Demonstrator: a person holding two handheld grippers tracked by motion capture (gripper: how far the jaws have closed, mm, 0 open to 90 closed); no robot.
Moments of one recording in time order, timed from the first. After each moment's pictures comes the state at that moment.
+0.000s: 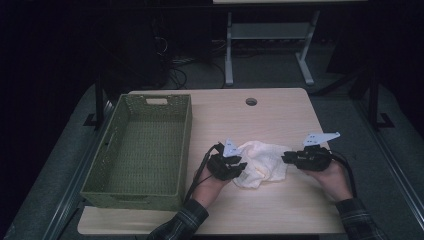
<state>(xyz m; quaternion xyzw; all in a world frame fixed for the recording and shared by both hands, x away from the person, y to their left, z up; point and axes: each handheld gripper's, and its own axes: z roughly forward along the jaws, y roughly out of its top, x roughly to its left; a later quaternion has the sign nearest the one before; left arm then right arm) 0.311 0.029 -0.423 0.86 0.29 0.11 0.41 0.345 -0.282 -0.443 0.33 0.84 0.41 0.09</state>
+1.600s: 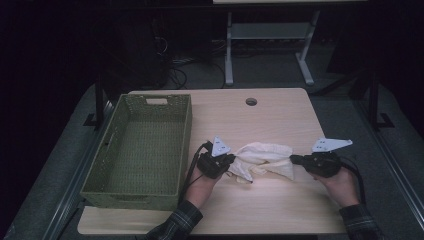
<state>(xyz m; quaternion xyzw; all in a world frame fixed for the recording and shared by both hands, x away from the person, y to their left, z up) 0.317 0.055 -0.417 0.84 0.32 0.15 0.42 0.321 -0.296 -0.434 0.34 0.83 0.42 0.14</state>
